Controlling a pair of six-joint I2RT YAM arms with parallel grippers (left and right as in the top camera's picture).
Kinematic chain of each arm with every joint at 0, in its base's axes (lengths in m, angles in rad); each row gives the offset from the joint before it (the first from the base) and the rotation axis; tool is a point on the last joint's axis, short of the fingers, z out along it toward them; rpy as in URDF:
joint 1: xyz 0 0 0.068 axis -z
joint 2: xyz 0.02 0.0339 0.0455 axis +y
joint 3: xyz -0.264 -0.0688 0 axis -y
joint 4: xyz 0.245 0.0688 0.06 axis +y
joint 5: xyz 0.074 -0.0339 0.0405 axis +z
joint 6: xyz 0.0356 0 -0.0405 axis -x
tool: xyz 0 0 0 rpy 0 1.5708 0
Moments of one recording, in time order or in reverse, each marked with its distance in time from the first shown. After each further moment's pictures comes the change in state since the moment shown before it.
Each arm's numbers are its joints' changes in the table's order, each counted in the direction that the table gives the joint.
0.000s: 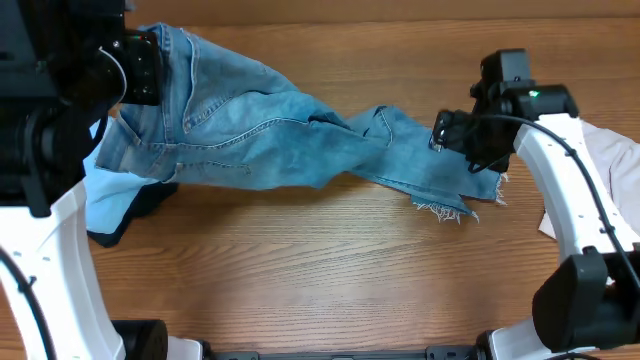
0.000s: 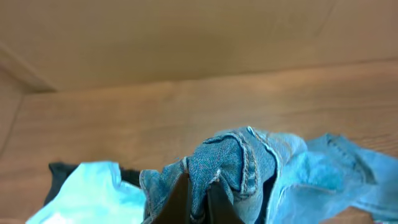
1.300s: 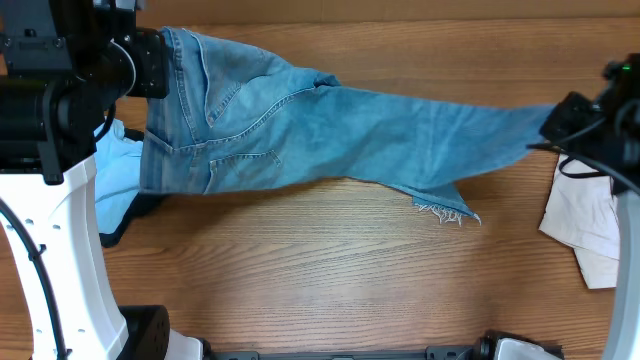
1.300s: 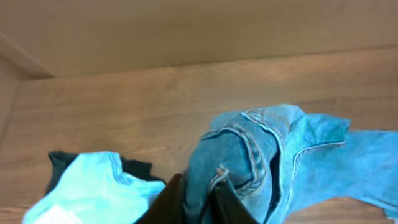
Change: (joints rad) left arm 0.000 0.047 0.000 0.011 0.023 -0.004; right arm 0.292 -0.365 0.144 0.041 -0.031 0.017
